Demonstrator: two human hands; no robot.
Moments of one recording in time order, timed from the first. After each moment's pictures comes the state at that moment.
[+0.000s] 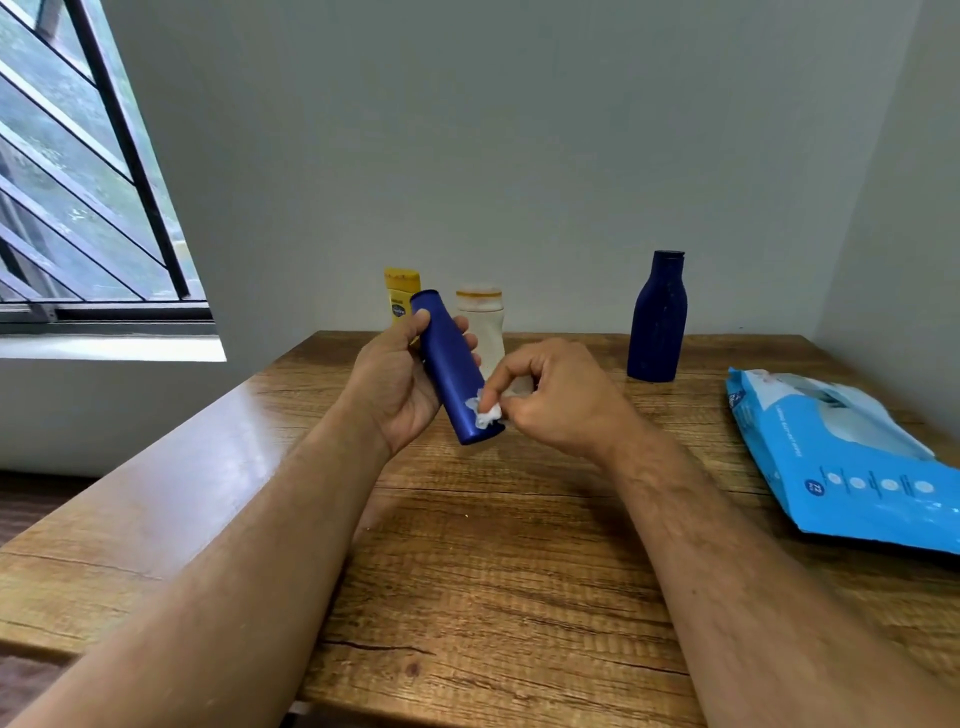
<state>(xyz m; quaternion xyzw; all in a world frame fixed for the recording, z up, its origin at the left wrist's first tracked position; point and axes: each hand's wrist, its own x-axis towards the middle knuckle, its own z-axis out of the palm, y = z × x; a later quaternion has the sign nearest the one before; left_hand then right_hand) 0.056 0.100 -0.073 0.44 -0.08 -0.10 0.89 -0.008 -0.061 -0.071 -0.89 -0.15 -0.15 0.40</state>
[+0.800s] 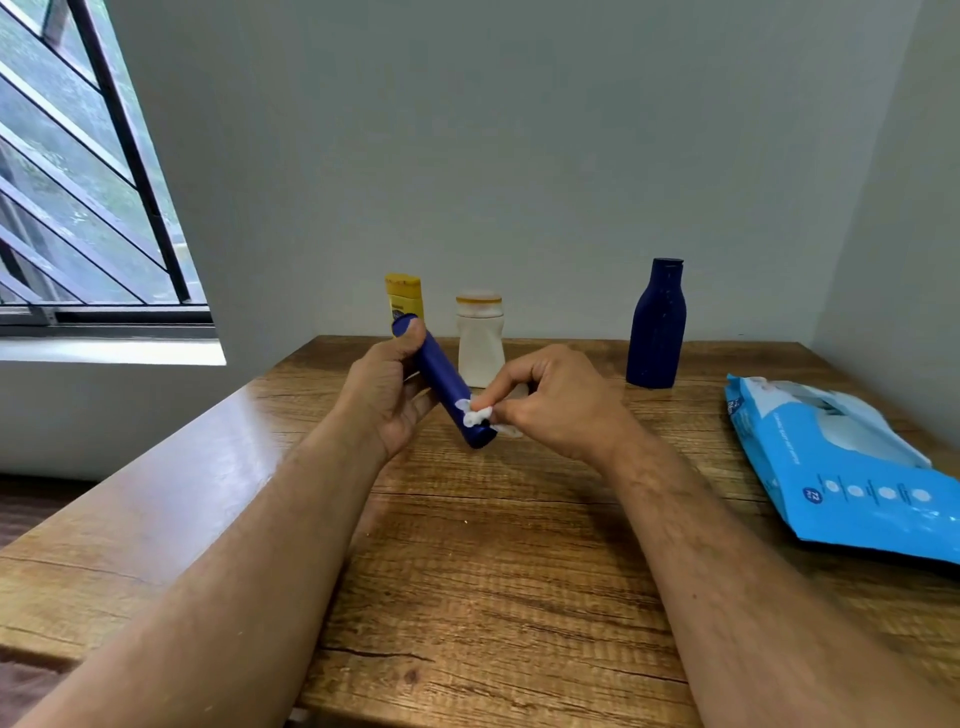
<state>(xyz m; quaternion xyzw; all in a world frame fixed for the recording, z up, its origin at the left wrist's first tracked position) 0.059 0.107 -0.072 0.49 0.01 -0.03 0.87 -0.003 -0.060 -0.069 -0.89 -0.12 -0.14 0.43</state>
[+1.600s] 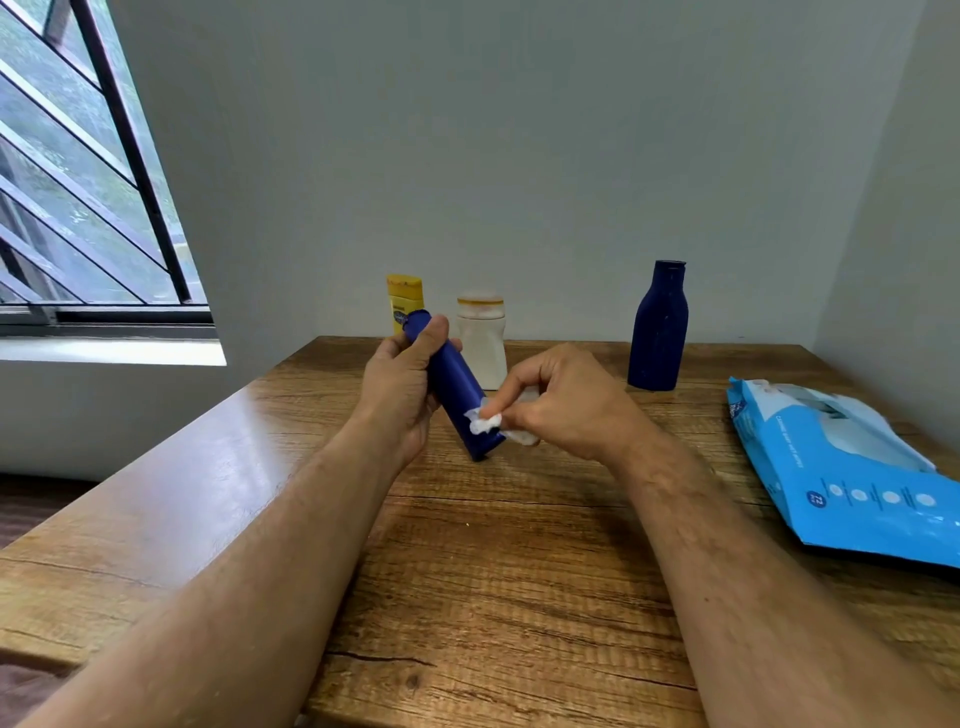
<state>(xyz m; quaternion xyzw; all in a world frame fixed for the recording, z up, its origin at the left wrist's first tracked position) 0.059 0.093 -0.078 0.52 -0.03 0.00 0.85 -0.009 -0.065 -0.063 -0.89 -0.12 -0.11 0.43</state>
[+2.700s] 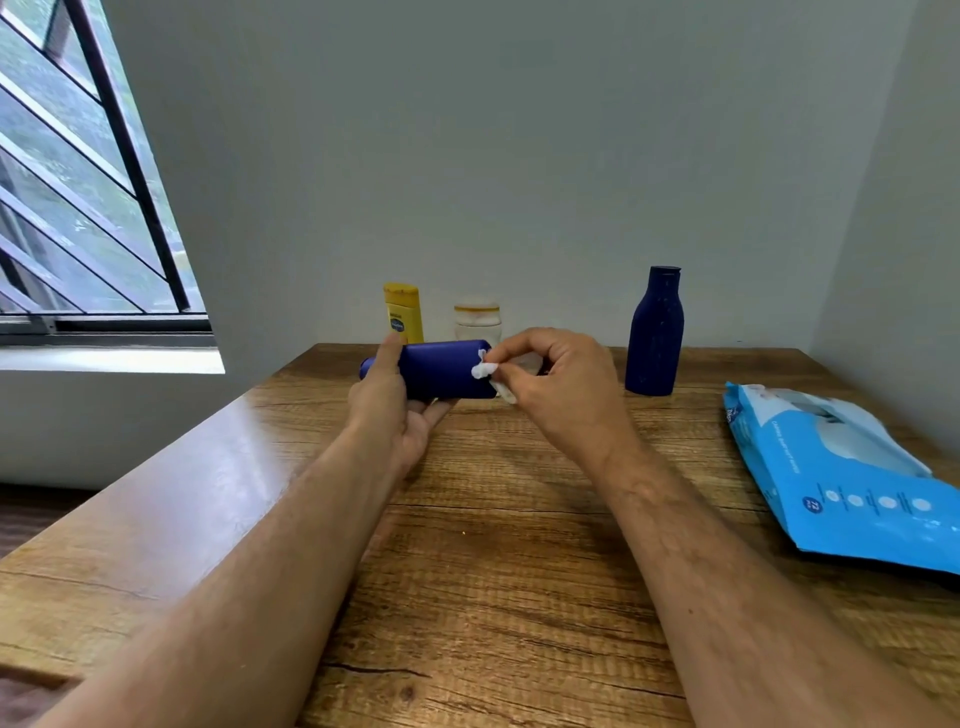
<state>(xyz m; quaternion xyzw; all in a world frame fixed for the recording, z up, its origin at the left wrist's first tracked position) 0.058 0.097 -0.076 0.39 0.08 -0.02 0.92 -0.003 -0.056 -0.067 -0.81 -0.10 -0.30 0.50</state>
